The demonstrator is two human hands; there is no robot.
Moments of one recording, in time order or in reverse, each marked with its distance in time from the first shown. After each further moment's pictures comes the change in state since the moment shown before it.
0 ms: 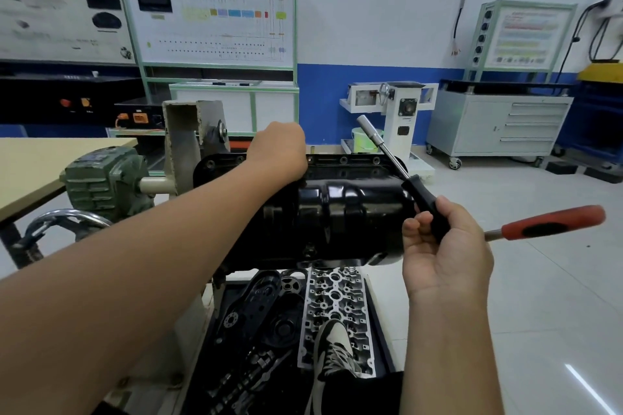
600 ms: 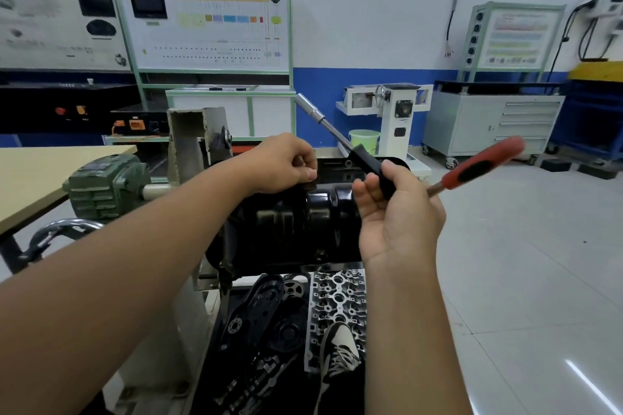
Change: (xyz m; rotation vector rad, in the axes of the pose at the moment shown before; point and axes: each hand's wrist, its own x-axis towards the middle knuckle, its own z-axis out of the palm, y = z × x) left_hand -0.005 -0.041 -0.011 -0.409 -0.269 0.307; right_hand -0.022 0.036 0.058 0.000 -0.117 0.001
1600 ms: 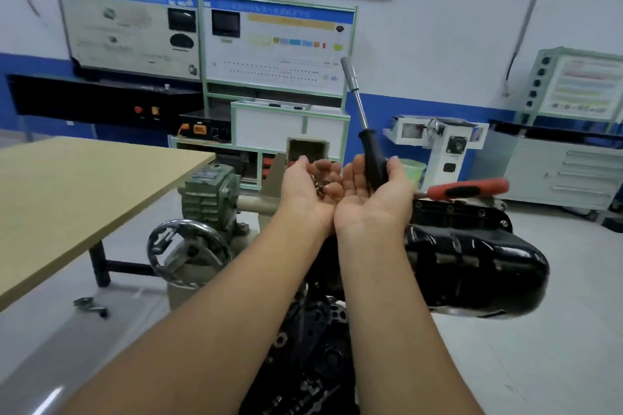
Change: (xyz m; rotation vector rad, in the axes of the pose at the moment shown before) left_hand -0.087 -0.039 -0.062 -2.181 0.484 -0.524; right_hand -0.064 0.127 0.142 0.221 -0.022 0.266
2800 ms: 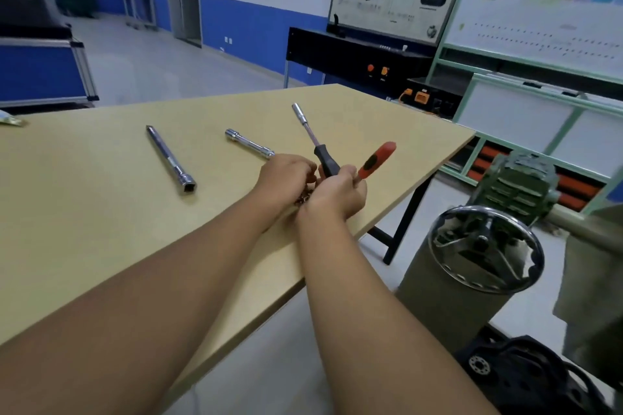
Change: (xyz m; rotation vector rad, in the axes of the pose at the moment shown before) left_hand -0.182 0.368 -0.351 1.117 0.755 0.689; right_hand -0.199 0.500 -0.021 -0.669 -0.112 0.390
